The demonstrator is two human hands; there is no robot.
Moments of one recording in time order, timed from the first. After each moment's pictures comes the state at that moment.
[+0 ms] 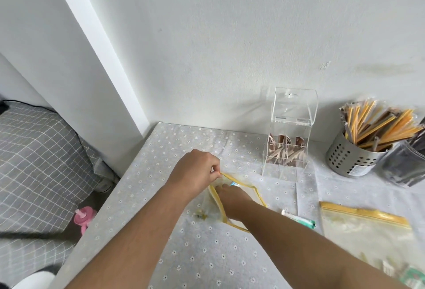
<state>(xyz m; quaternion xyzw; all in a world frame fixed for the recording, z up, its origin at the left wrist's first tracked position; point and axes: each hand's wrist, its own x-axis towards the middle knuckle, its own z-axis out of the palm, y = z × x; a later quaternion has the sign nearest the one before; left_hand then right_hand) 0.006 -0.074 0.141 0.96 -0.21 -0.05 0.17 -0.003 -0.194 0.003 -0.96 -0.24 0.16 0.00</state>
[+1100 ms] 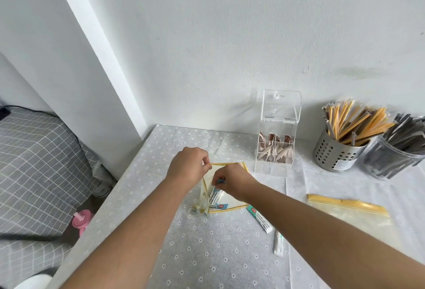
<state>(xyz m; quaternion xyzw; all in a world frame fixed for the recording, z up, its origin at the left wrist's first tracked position) -0.008 -0.078 0.140 0.98 -0.12 -0.03 0.18 -0.018 -0.219 0.074 -0.94 -0.11 0.11 0.30</state>
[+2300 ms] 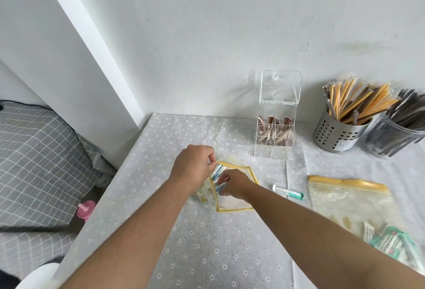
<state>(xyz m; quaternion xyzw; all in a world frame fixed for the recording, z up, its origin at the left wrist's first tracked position) -0.030 -0.084 0.123 0.97 -0.15 -0.04 0.18 -0.034 -0.214 0.009 -0.84 0.10 0.24 0.48</state>
